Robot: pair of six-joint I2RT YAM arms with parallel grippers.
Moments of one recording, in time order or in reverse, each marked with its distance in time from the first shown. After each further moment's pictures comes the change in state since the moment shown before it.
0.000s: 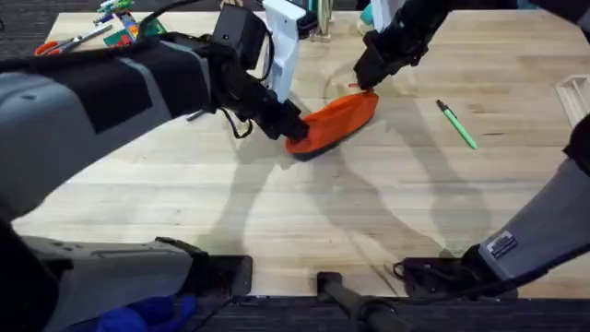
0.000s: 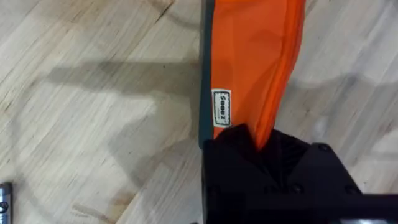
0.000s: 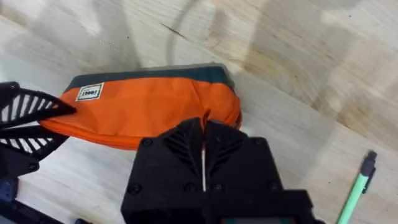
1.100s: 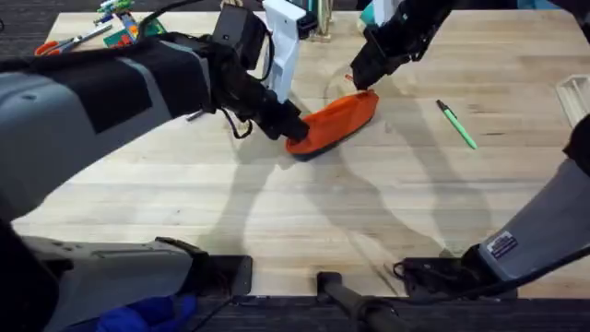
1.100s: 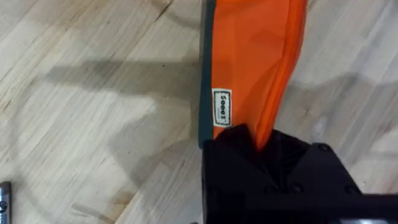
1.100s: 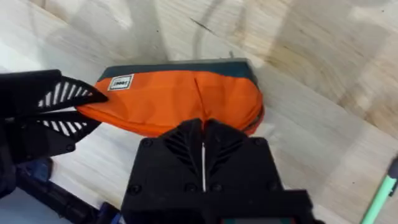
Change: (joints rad) left arm 0.000 0.000 0.000 -0.003 0.000 0.000; right arm 0.000 0.000 0.048 -0.071 -0.096 0.011
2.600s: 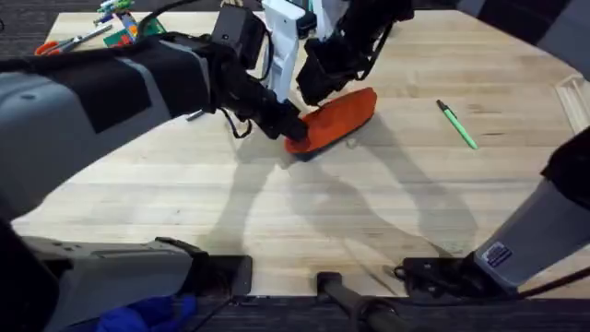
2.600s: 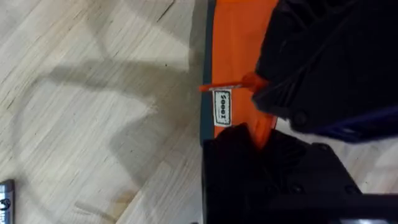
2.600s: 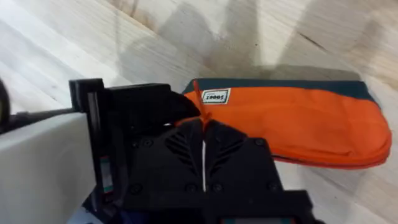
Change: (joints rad) left arm 0.000 0.000 0.000 0.001 -0.005 0.000; right arm 0.248 0.000 0.000 0.090 -0.047 0.268
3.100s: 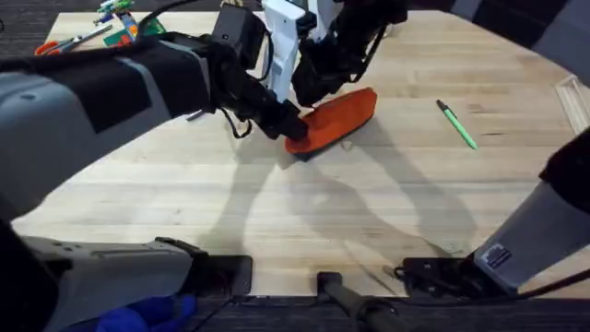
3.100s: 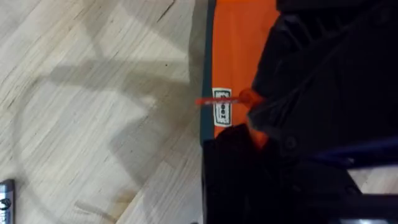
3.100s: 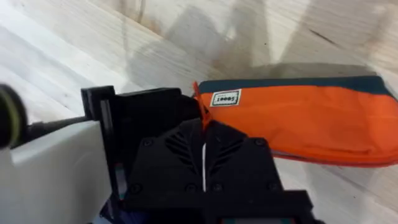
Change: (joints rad) left arm 0.000 0.000 0.000 0.000 0.000 0.000; right arm 0.026 0.000 0.000 0.018 0.000 0.088
